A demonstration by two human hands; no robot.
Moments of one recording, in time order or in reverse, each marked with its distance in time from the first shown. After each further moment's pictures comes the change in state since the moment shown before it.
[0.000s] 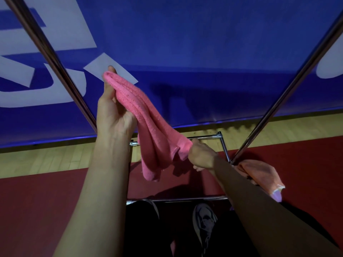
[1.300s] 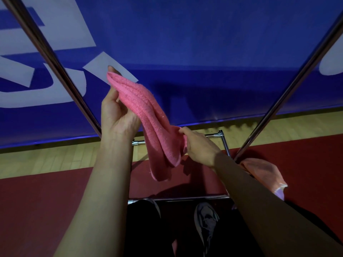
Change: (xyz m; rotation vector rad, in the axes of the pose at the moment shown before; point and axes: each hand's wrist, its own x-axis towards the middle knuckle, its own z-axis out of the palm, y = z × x) left_hand 0.016 0.000 -0.023 -0.227 0.017 -0.197; right_hand -0.004 -0.008 -0.008 -0.126 0.173 -0.354
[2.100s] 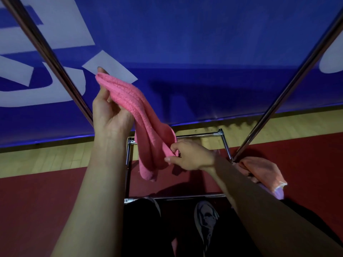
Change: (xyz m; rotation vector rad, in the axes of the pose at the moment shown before) left_hand -0.002 0.017 -0.001 -0.086 0.000 0.052; right_hand -0.010 -0.017 0.012 -0.097 -0.132 -0.215
